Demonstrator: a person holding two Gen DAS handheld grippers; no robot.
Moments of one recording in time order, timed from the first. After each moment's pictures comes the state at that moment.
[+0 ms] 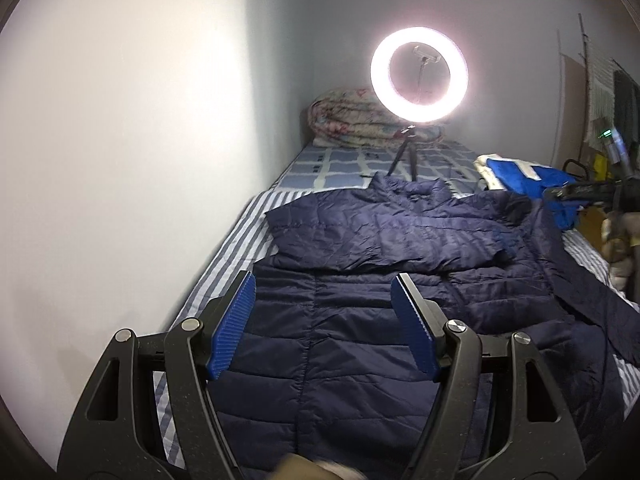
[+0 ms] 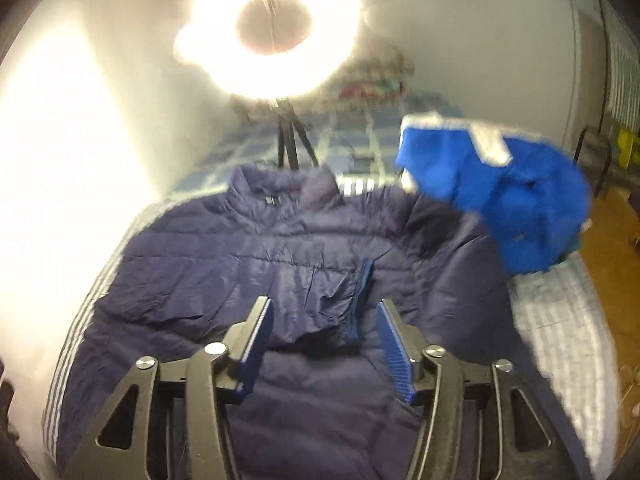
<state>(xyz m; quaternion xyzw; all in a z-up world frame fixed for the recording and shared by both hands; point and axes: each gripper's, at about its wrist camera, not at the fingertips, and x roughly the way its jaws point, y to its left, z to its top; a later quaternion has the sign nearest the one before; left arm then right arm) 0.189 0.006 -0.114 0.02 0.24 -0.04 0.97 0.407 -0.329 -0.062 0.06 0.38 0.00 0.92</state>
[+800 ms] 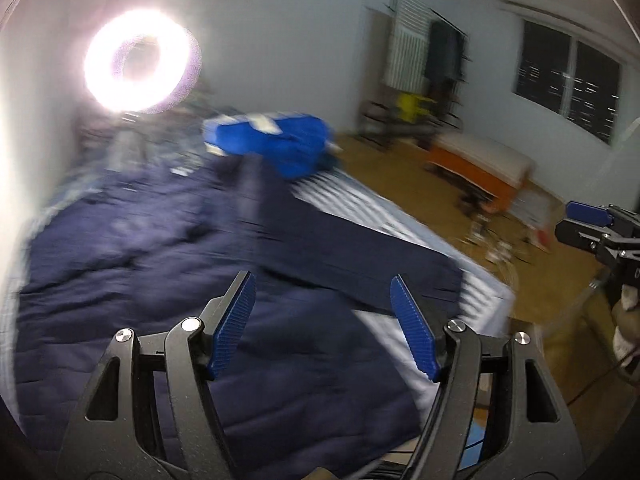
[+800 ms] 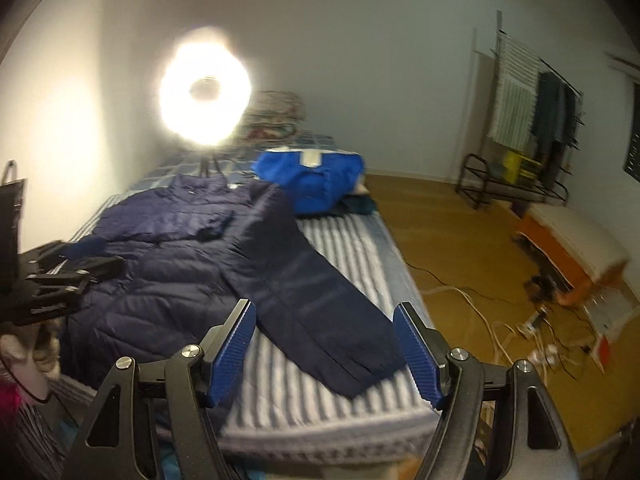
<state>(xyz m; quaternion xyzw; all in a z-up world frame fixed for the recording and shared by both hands) 0.098 -0.270 -0.095 0.07 0.30 -0.40 0.86 0.022 -0.408 0.021 0.00 0.33 -0.16 0.93</state>
